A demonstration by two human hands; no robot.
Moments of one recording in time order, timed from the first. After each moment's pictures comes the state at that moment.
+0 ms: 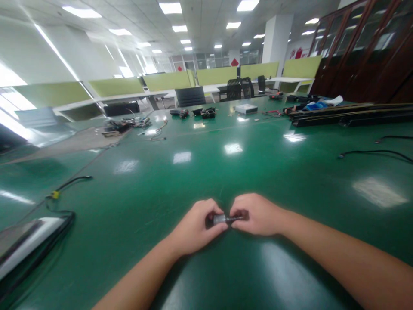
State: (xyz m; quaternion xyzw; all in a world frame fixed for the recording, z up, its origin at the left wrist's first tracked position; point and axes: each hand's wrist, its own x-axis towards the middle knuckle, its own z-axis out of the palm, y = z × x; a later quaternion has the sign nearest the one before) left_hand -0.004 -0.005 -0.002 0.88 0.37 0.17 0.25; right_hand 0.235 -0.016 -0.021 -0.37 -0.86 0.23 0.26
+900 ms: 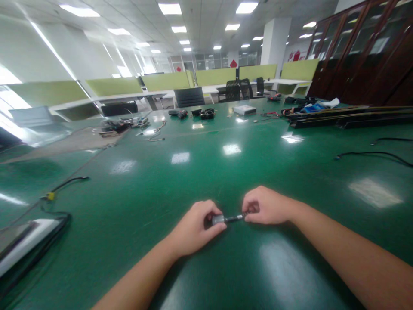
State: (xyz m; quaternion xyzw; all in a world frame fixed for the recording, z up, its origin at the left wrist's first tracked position) left_hand -0.003 -0.004 -0.001 0.88 0.38 0.17 0.25; right_hand 0.271 -0.004 -0.014 -0.41 -0.85 0.27 0.19
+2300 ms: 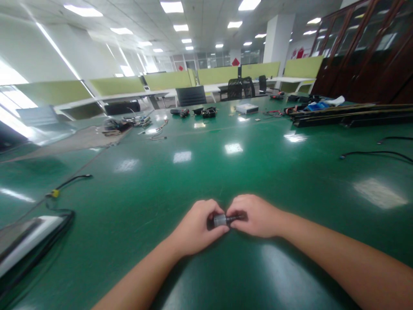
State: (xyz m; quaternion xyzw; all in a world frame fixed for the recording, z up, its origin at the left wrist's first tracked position) left_hand 0.000 -0.007 -0.001 0.88 0.39 0.16 0.23; right_hand 0.230 -0.016 -0.020 -0.37 -0.87 0.23 0.25
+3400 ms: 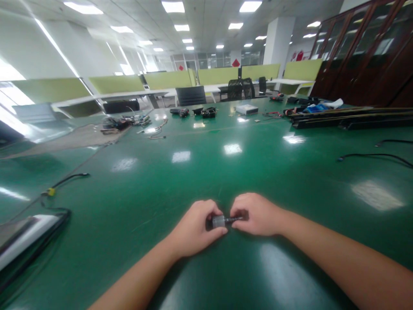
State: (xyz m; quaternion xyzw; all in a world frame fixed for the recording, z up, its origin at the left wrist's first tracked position) left_hand 0.000 -0.007 -0.001 0.88 0.39 0.16 0.23; right_hand 0.238 -0.014 -0.019 -0.37 -0.87 0.21 0.25
